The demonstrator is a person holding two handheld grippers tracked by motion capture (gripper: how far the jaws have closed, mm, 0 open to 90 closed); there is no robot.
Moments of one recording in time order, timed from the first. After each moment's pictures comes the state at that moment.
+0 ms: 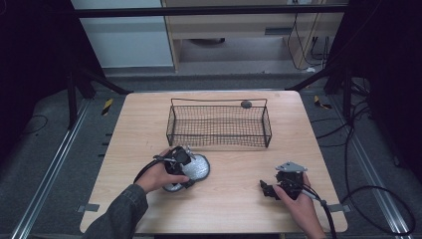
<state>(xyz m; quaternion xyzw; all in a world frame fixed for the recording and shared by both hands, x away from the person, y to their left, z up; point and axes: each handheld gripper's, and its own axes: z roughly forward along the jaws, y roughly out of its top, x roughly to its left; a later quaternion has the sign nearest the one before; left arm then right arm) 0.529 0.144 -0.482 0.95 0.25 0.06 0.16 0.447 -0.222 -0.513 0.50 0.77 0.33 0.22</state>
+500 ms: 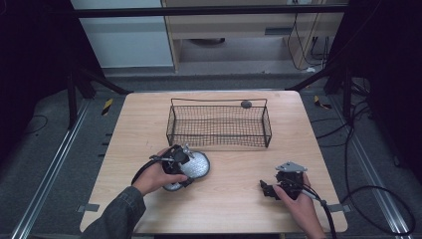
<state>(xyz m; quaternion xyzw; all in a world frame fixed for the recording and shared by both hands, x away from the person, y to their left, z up) 0.522 0.148 -0.464 0.95 0.24 0.08 0.18 0.447 -0.222 -0.514 0.50 0.77 0.33 0.22</state>
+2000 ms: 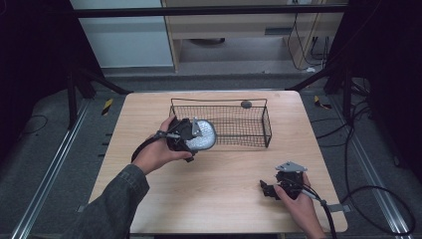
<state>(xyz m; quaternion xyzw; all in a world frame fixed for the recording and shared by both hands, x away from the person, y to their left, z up) 0.546 0.119 -0.377 0.94 0.14 0.25 0.17 0.447 -0.222 -0.513 0.51 0.77 0.33 0.21</state>
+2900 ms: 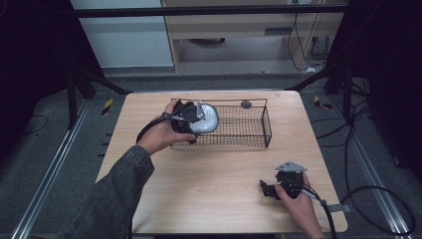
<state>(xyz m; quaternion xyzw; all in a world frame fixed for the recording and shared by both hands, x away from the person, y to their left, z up) 0.589 0.109 -0.358 0.94 0.13 0.28 0.16 0.448 -0.222 -0.513 0.51 0.77 0.33 0.22</state>
